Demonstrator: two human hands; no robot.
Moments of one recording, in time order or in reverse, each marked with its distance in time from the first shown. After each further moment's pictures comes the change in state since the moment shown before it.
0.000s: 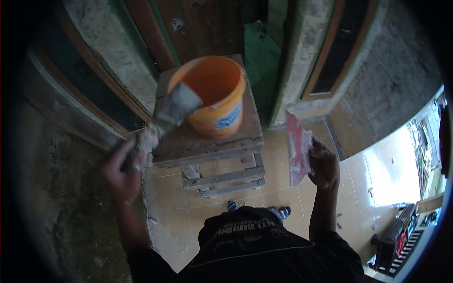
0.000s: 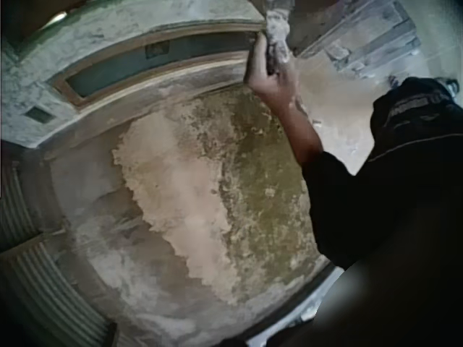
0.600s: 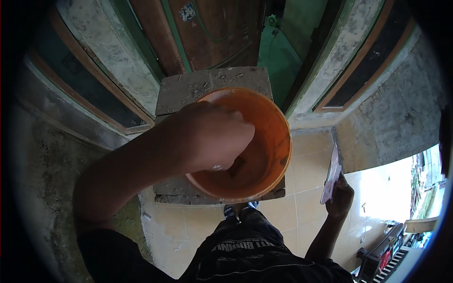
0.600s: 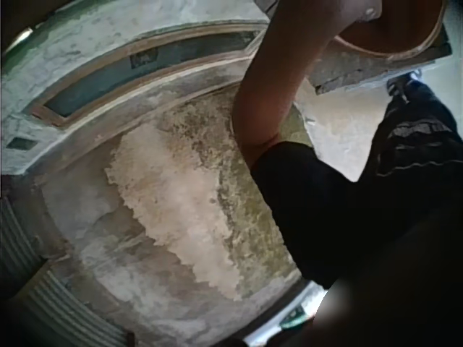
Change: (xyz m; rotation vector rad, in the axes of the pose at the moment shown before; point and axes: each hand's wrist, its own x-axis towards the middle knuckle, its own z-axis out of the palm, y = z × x) left_hand 0.193 0.005 0.112 0.515 -1.207 0.336; right_hand 0.056 -0.010 -0.047 0.121 0.234 -0.116
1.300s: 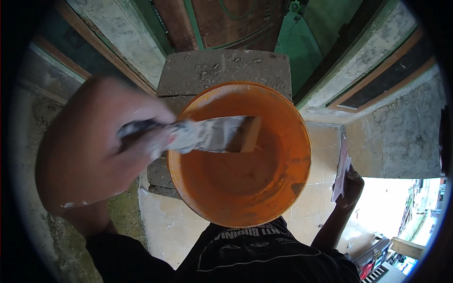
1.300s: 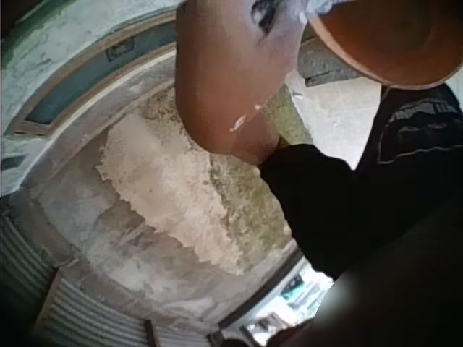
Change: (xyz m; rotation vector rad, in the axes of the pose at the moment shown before) left_hand -0.059 -0.034 -0.017 -0.444 0.315 -0.235; right_hand 0.062 -0.027 0.001 -0.009 0.119 0.124
